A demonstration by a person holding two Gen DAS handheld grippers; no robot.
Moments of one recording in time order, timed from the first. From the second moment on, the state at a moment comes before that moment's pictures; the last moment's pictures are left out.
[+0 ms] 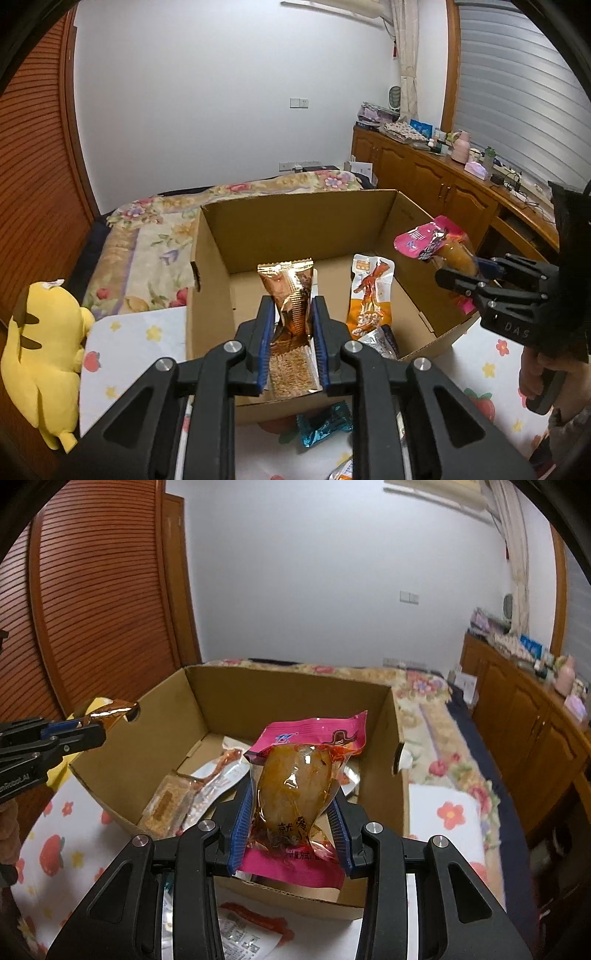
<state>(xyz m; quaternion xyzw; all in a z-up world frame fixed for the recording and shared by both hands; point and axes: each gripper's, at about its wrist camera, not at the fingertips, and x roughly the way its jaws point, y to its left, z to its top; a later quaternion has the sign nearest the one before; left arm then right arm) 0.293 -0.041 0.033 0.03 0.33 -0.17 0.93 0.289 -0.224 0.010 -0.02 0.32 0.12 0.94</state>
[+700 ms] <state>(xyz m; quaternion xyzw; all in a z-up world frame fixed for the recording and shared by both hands) 0.264 -0.035 0.037 0.06 0.28 -0.15 0.95 0.260 -0.214 0.018 -0.02 0.29 0.15 0.95</state>
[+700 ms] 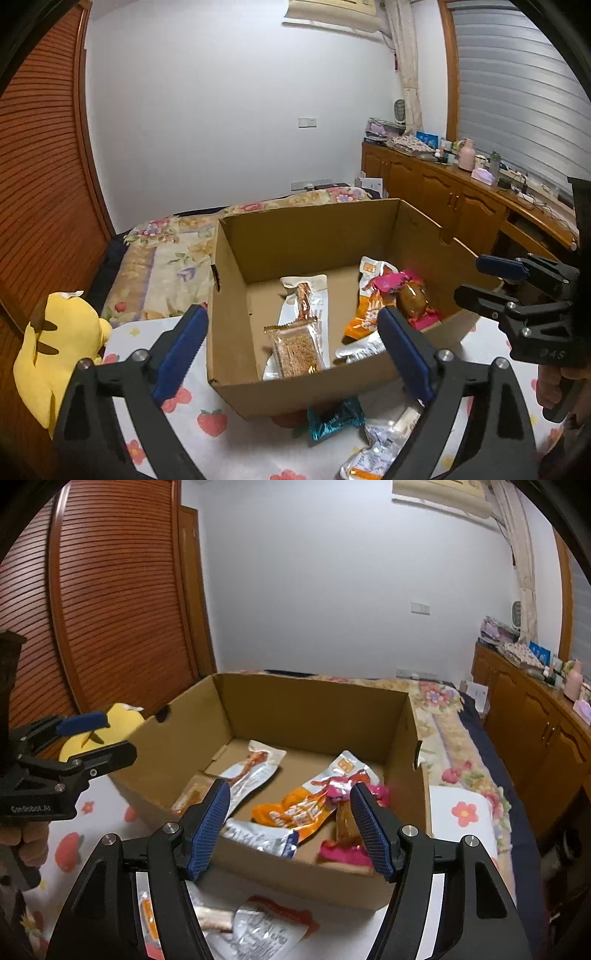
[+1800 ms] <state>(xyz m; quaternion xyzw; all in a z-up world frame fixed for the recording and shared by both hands) 0.150 -0.057 -0.031 0.12 0.32 -0.21 0.92 0.179 -0.222 -0.050 -0.05 0.33 0.16 0.93</state>
